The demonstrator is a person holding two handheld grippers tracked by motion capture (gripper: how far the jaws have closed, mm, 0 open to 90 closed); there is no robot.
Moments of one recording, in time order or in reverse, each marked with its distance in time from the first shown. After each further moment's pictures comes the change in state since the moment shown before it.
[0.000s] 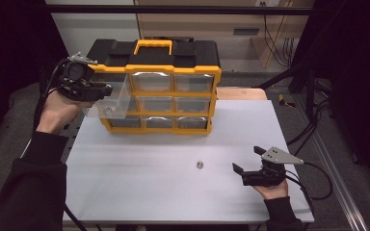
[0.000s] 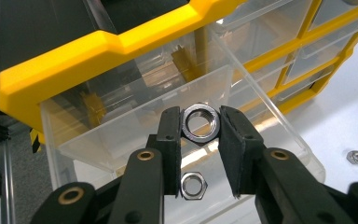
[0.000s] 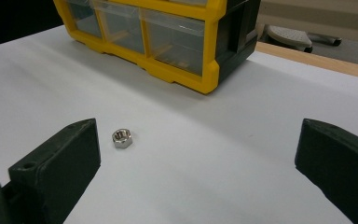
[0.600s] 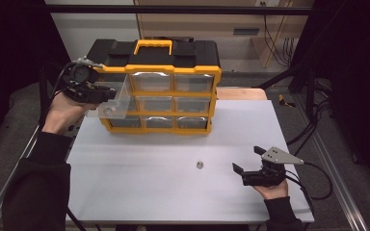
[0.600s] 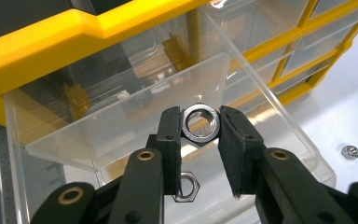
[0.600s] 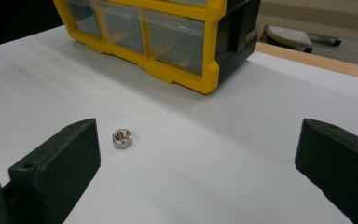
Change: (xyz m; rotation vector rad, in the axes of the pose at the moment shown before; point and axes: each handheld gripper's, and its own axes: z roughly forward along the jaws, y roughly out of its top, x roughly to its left) left arm -0.003 -0.002 0.012 0.037 -0.022 -0.011; right arm 0.000 0.000 0.000 -0.003 0.000 -0.003
